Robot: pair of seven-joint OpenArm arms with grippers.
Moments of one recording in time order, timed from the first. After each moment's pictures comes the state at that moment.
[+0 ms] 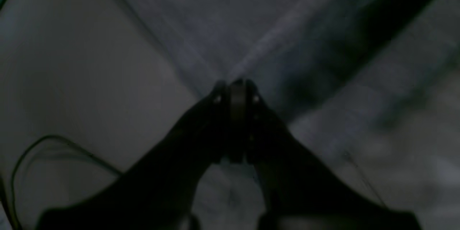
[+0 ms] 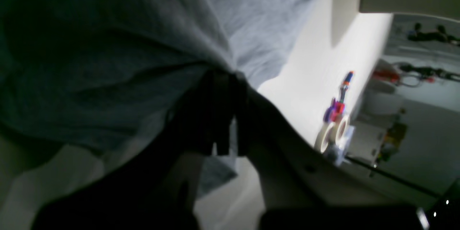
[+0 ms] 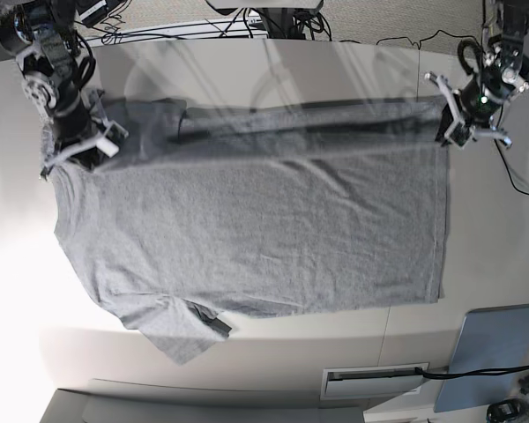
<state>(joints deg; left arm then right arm) 26.4 -31.4 -9.5 95.1 -2.4 -26.9 14.6 -24.1 44.8 -6.5 108.3 -25.3 14.9 -28.4</state>
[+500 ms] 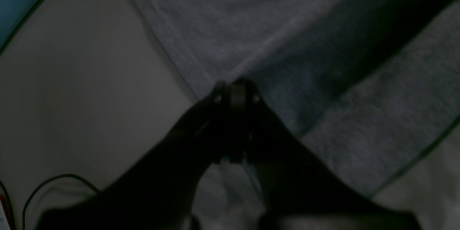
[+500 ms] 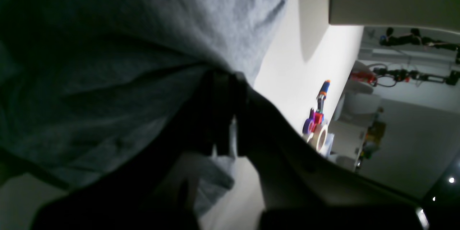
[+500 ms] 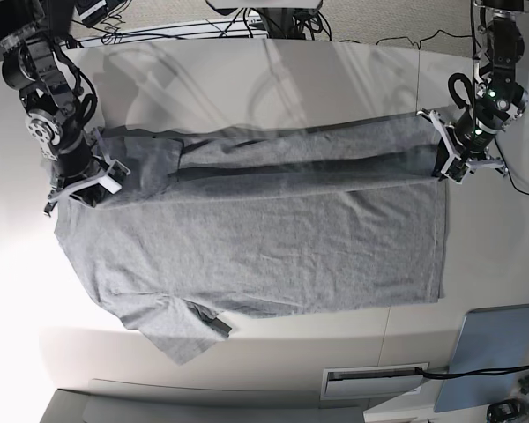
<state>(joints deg) 17.8 -27.9 -9.0 92.7 -2.2 -28.0 16.3 -10.7 44.9 -13.9 101.2 -25.5 14.9 -27.8</state>
